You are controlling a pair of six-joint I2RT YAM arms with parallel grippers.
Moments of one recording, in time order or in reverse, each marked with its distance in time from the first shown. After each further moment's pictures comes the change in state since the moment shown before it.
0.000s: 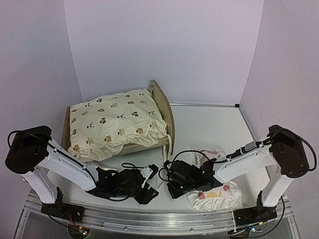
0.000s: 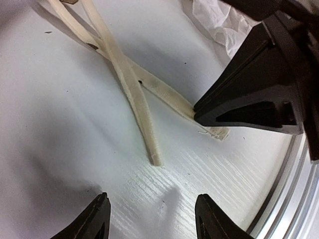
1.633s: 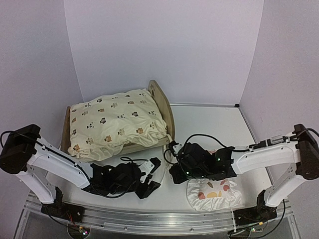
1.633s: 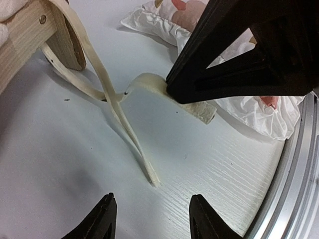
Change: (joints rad) left arm -0.002 -0.087 0.022 0.008 -0.081 0.189; right arm -0.051 -0.214 0.014 -0.017 0.054 -0.049
